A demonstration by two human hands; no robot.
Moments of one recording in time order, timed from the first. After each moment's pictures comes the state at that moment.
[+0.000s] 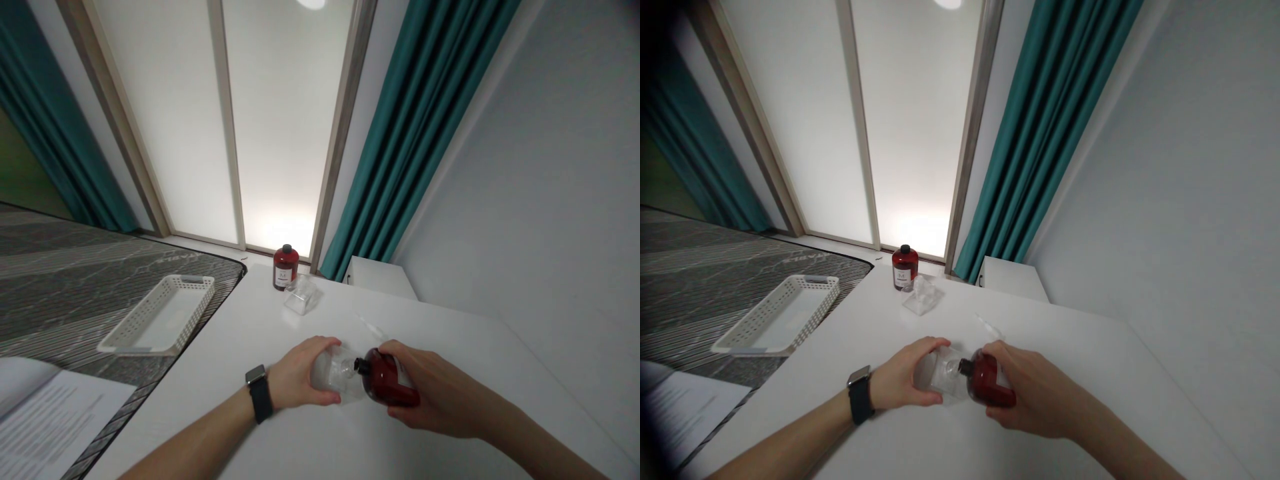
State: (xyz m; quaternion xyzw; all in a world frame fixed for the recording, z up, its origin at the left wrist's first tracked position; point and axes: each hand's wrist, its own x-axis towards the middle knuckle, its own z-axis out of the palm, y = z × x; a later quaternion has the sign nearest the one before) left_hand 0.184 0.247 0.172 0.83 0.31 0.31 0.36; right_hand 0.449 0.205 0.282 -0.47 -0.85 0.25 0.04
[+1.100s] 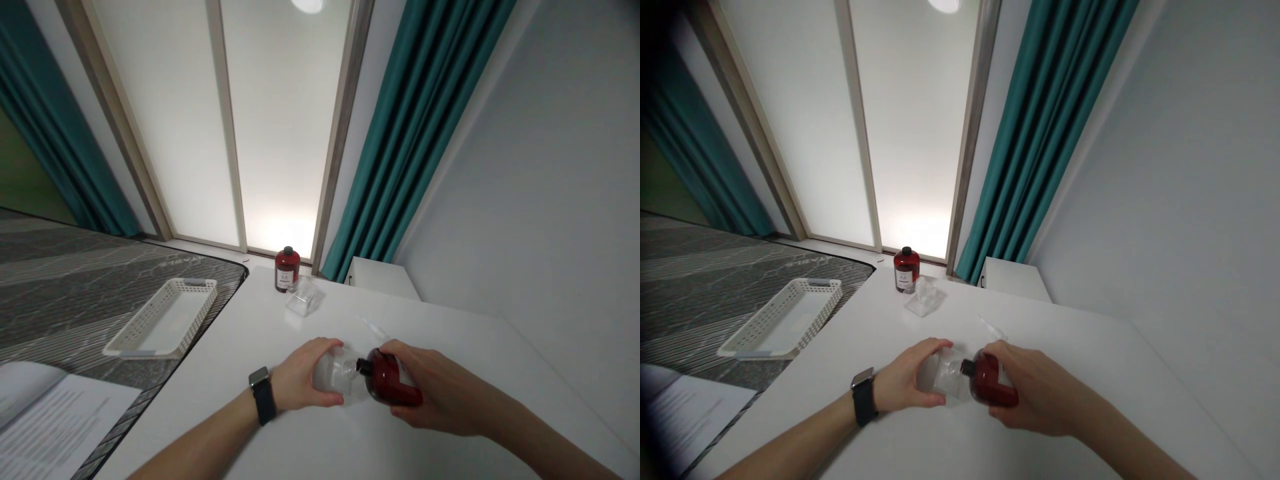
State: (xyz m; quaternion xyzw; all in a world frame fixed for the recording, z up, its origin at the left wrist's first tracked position) left_hand 0.182 0.247 0.170 0.83 0.31 0.31 0.35; right_hand 0.443 0.206 0.291 -0.47 -0.85 0.25 0.02
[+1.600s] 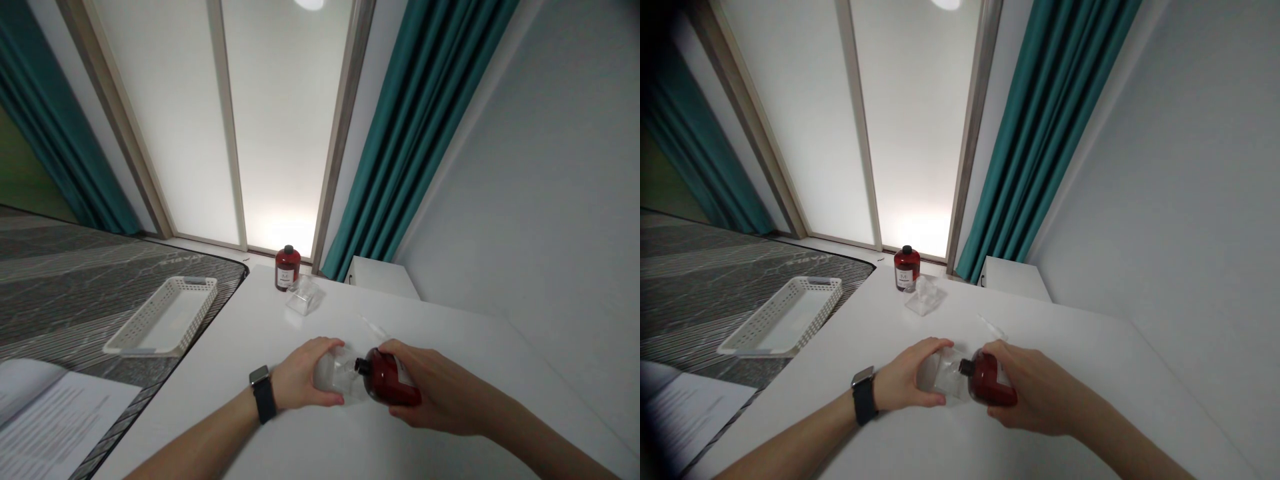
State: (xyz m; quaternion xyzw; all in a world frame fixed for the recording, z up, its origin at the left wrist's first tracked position) left_hand 0.183 0.247 0.169 0.83 0.30 0.31 0.35; right_hand 0.443 0.207 0.290 -0.47 -0.85 0.25 0.02
